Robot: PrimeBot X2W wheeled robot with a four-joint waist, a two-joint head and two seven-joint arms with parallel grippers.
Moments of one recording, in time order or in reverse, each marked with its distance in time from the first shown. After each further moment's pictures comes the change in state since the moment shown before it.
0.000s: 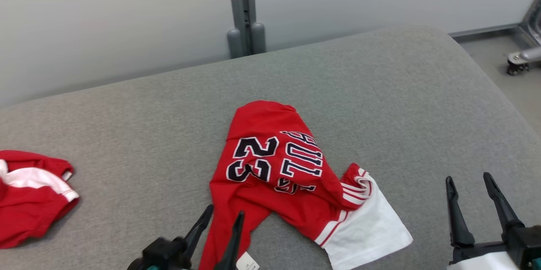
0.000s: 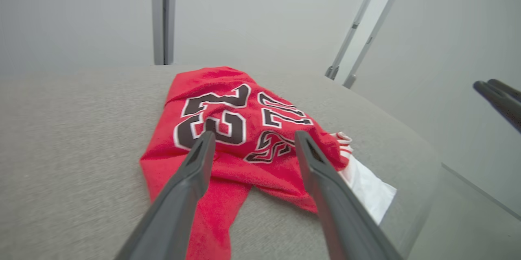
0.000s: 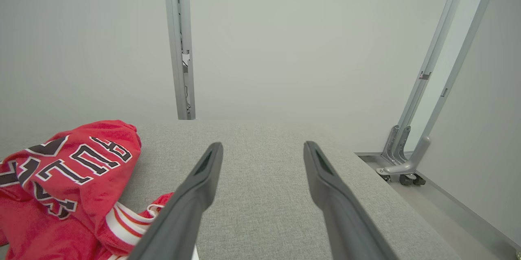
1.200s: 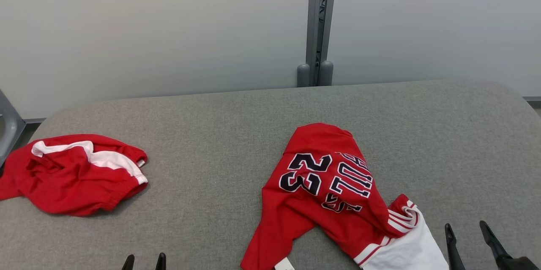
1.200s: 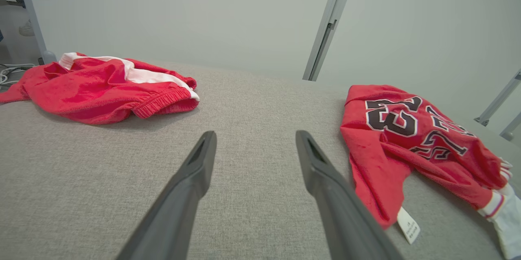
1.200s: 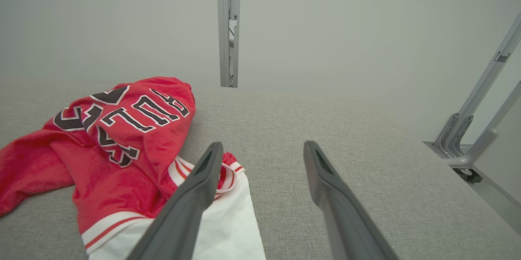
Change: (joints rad) left arm 0.381 -0.227 0.709 0.064 0.380 -0.317 0.000; right arm 0.086 0.001 -0.028 0.165 -0.021 0.000 -0.002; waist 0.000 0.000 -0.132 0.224
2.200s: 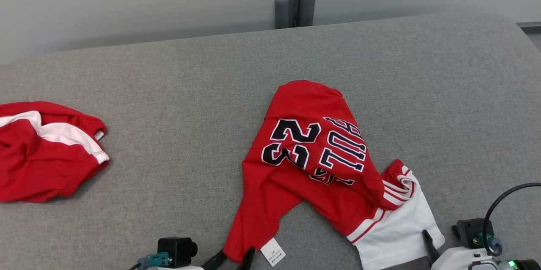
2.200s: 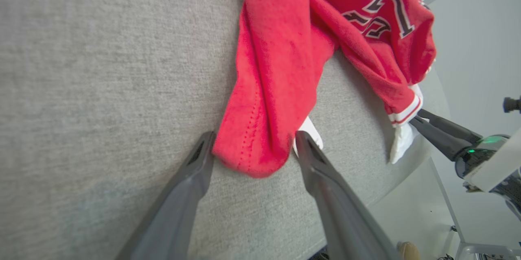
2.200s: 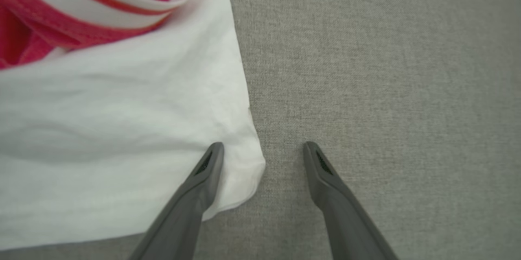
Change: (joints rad) left arm -0.227 0.001 -0.312 0.096 -0.325 -0.016 0.481; right arm -0.195 -0.040 0.112 0.245 0.012 -0.002 0.384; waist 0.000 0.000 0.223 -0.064
